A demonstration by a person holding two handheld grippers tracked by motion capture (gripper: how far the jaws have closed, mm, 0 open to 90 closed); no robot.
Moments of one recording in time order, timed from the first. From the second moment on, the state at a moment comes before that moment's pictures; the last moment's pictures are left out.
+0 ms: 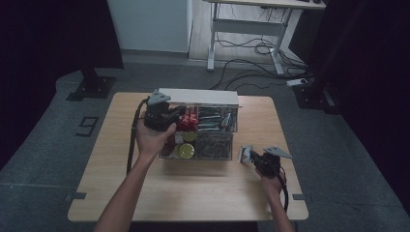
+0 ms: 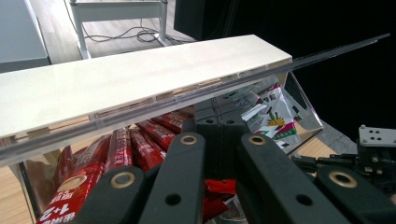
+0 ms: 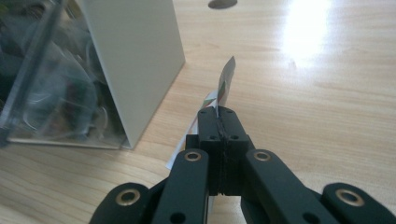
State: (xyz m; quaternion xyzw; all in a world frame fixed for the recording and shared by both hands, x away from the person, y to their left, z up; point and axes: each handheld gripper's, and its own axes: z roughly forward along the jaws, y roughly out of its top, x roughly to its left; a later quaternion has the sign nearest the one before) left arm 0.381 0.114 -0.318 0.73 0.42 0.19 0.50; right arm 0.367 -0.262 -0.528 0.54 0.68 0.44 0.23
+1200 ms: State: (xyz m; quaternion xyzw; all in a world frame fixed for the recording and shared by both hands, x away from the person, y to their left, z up) left arm 0.381 0.114 -0.318 0.73 0.42 0.19 0.50; right arm 0.373 -0.277 -0.542 0.59 0.67 0.36 0.29
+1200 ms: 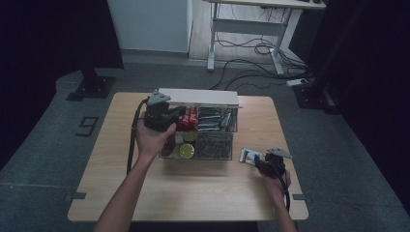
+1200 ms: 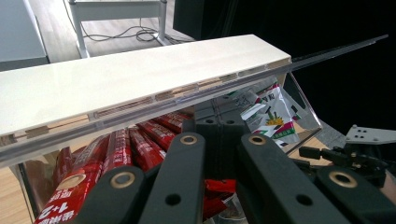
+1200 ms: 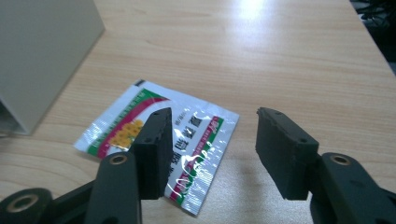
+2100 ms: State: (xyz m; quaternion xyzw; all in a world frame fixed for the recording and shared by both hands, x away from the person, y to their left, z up) left arm 0.370 0.118 -0.324 0.73 0.42 0.18 0.51; right arm 0.360 -0.274 -0.531 0.56 0.66 0.43 0.25
